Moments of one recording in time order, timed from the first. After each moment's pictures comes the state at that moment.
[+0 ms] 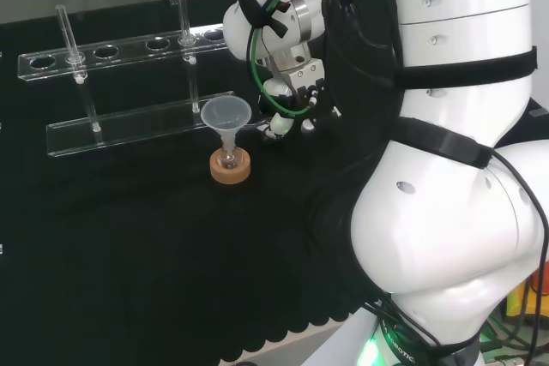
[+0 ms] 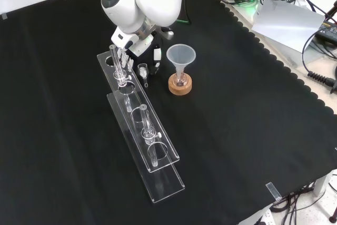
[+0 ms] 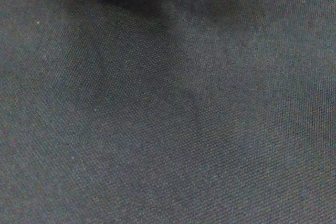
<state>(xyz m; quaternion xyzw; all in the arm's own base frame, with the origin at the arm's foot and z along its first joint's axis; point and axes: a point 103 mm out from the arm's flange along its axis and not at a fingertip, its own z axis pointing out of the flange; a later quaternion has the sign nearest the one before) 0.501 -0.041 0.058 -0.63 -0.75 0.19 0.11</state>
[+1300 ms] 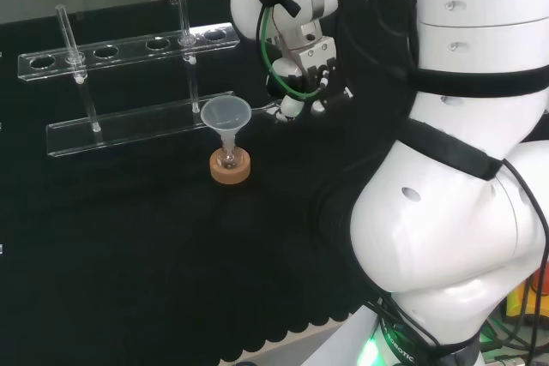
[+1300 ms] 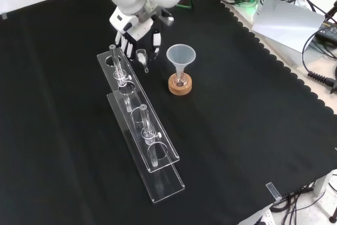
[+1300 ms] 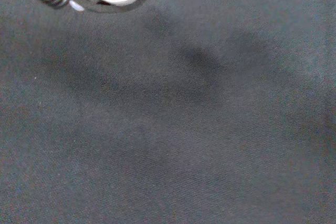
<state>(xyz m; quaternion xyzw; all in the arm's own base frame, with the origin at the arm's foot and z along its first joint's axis) 0.492 -0.058 0.115 -0.64 -0.74 0.18 0.08</state>
